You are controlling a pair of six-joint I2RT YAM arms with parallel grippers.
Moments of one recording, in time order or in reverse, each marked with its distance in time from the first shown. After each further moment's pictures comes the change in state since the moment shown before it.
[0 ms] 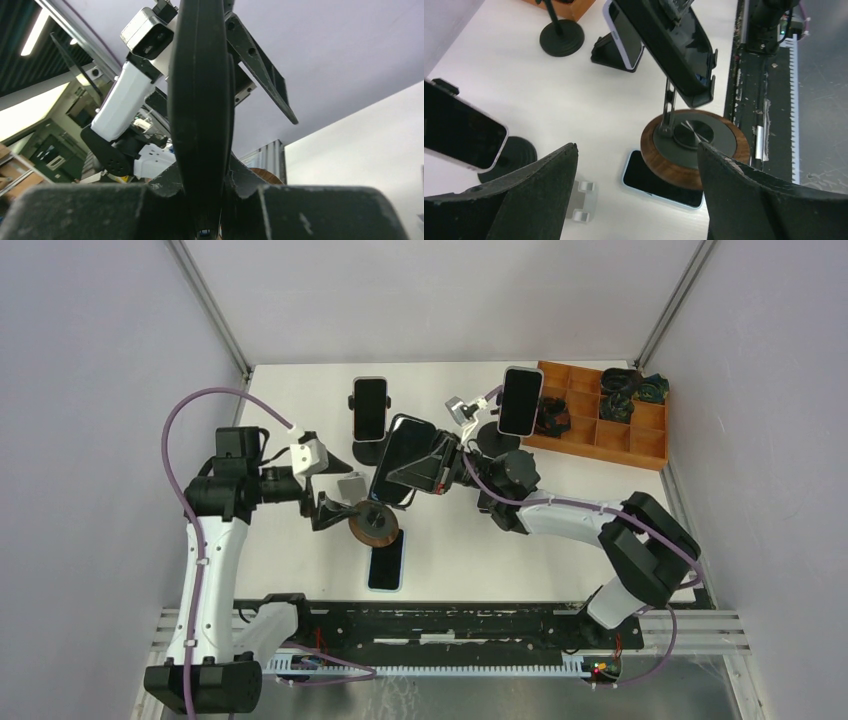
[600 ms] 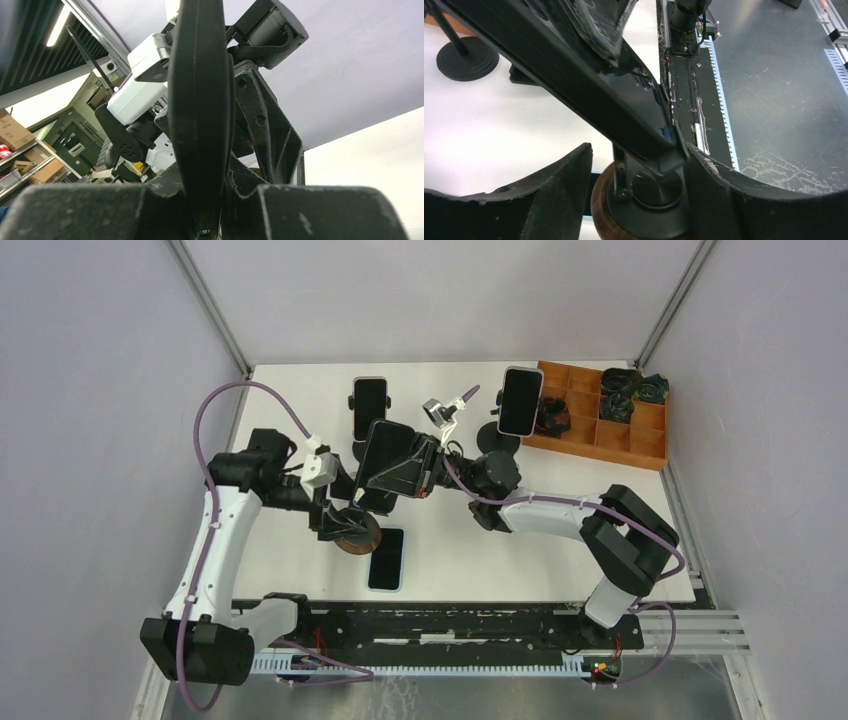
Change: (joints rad) left arm -0.093 0.137 0.003 -0.368 0.160 0.379; right arm 0.085 0.104 0.109 0.047 0.005 0.031
